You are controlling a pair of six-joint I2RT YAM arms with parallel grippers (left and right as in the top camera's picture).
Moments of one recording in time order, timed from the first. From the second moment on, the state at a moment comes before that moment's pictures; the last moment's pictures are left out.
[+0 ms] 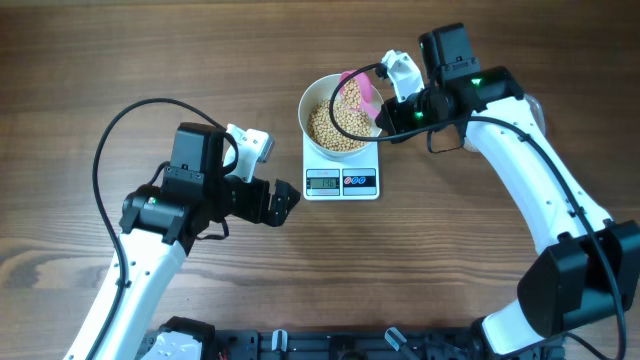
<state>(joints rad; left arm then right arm) -0.25 1.15 0.94 -0.82 0.42 -0.02 0.29 1.73 1.48 -0.88 -0.40 -0.15</state>
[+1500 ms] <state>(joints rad) -0.25 1.15 0.94 -0.82 0.42 -0.02 0.12 1.73 1.48 -0.88 -0.79 -0.02</state>
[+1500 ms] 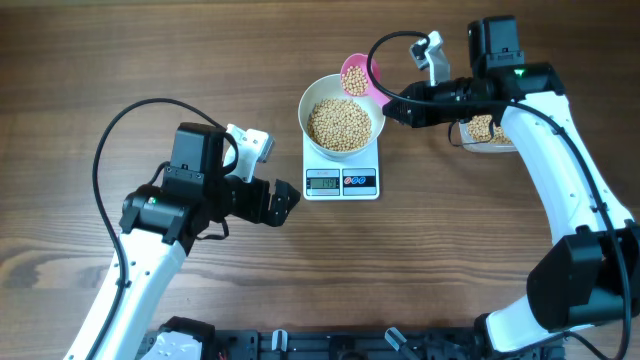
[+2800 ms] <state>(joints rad) -0.25 1.15 0.94 -0.82 0.42 -0.02 0.22 1.73 1.48 -0.95 -0.58 -0.13</state>
